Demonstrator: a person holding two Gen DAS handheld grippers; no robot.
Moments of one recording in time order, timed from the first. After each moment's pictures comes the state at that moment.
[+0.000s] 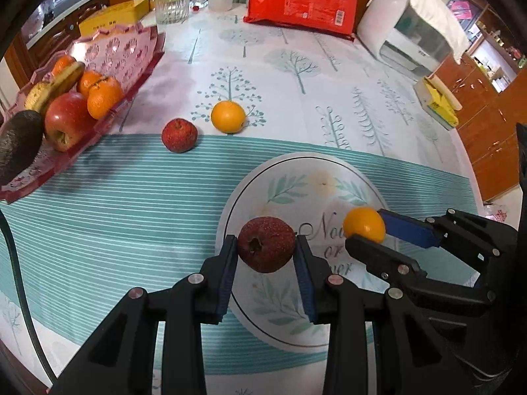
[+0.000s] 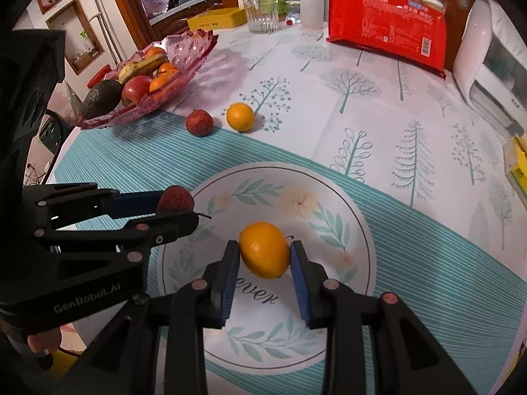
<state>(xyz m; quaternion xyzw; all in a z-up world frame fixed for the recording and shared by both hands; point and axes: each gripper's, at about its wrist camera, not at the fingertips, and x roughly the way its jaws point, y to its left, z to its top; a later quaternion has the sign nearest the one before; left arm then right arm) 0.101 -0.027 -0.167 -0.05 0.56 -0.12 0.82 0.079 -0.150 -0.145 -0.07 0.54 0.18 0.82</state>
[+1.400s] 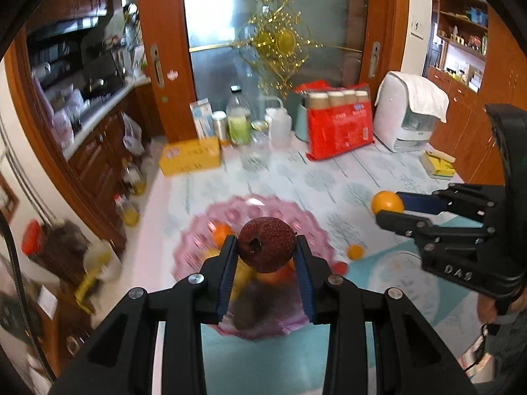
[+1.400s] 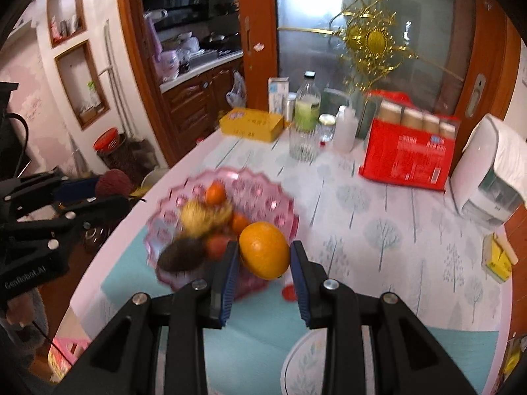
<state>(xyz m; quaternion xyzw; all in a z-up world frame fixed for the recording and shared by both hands) 0.148 0.197 0.053 0.06 0.40 -0.13 0.91 0.145 0.018 0.031 -0.06 0.42 0.15 0.89</state>
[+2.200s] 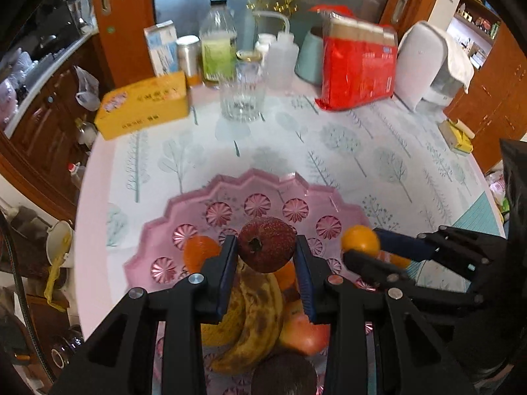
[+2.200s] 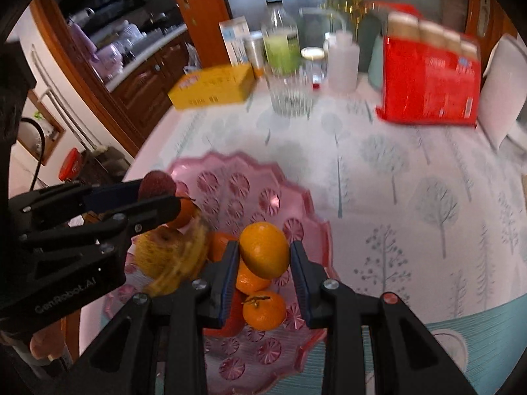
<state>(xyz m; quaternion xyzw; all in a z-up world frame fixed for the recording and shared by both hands) 0.319 0.184 -0.104 0.05 0.52 -0.19 0.83 0.262 0.053 -0.110 0.04 0.53 0.08 0.84</state>
